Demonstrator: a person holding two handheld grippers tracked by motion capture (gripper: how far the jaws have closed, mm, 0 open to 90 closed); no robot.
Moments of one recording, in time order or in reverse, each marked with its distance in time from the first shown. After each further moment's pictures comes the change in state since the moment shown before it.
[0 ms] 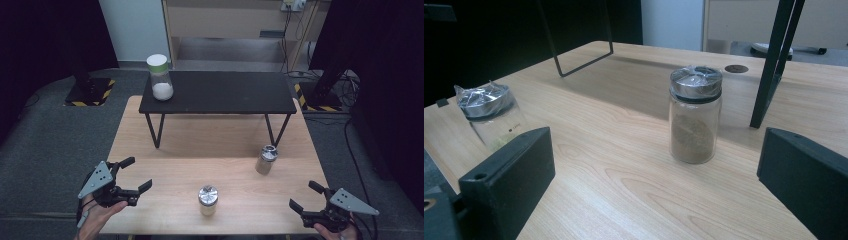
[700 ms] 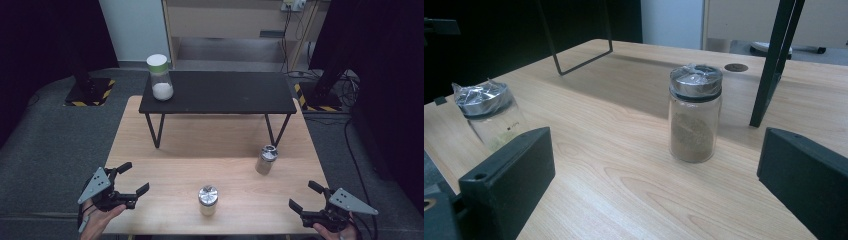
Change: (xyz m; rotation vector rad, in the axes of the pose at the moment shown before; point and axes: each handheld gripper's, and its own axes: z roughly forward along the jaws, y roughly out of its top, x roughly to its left) left arm 0.003 -0.028 -0.004 -0.015 0.030 -0.037; right arm 0.000 0.000 0.001 0.005 -0.003 -0.005
